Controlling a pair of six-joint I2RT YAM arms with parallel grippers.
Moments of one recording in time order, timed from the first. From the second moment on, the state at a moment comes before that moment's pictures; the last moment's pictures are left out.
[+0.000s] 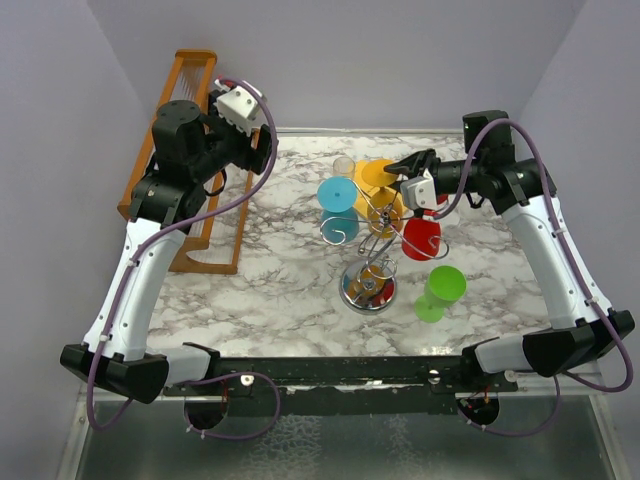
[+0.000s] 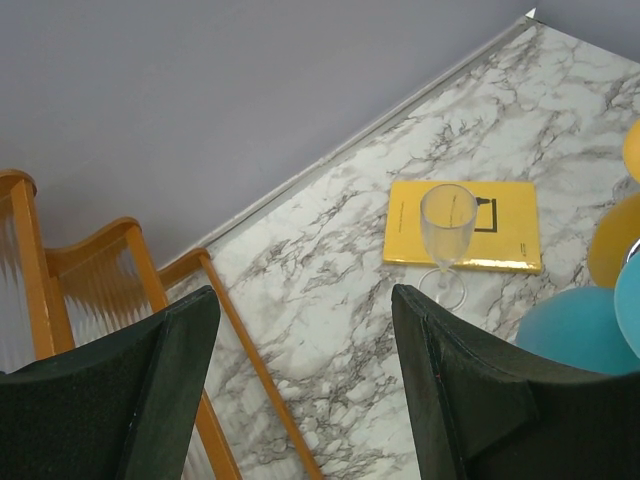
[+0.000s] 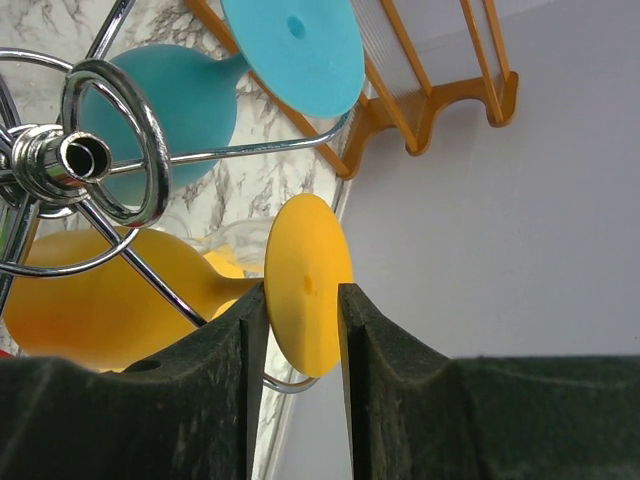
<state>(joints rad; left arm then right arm) -0.29 1.26 1.60 -0.49 0.29 0.24 0.30 1.38 1.63 -0.94 -0.91 -1.68</state>
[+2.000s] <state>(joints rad) -0.29 1.26 1.44 -0.38 0.26 0.13 0.04 0.68 1.19 -0.79 -0.32 -0.63</state>
